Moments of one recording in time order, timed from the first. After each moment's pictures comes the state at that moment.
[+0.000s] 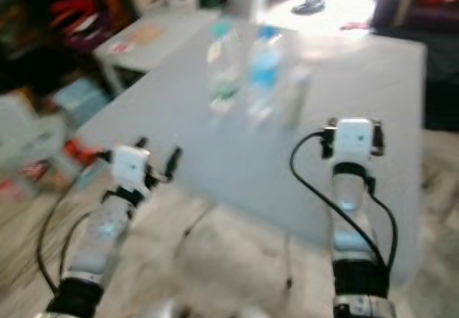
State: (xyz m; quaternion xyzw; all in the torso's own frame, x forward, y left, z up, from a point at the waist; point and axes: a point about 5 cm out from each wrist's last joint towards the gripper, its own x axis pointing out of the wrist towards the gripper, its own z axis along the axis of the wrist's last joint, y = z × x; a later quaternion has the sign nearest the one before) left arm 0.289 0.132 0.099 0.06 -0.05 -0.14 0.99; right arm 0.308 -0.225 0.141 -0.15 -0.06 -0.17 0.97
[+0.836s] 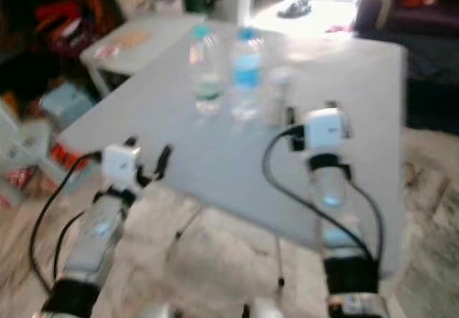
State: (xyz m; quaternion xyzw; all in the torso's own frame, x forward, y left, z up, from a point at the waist) left arm 0.288 0.132 0.095 0.06 -0.04 -0.13 0.99; right arm 0.309 -0.196 0.150 -0.13 -0.10 -0.04 0.98
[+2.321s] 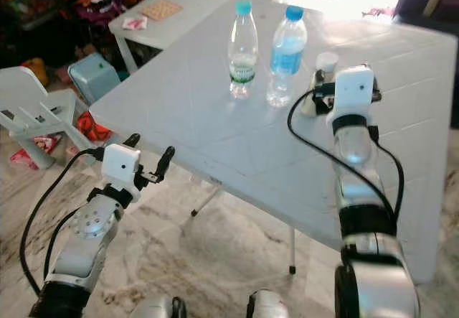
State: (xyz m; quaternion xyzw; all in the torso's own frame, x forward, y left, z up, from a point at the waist) left arm 0.280 0.138 0.101 0.09 -0.04 -0.16 0.98; right arm 0.360 -0.232 0.193 -0.15 -0.12 -0.08 0.98
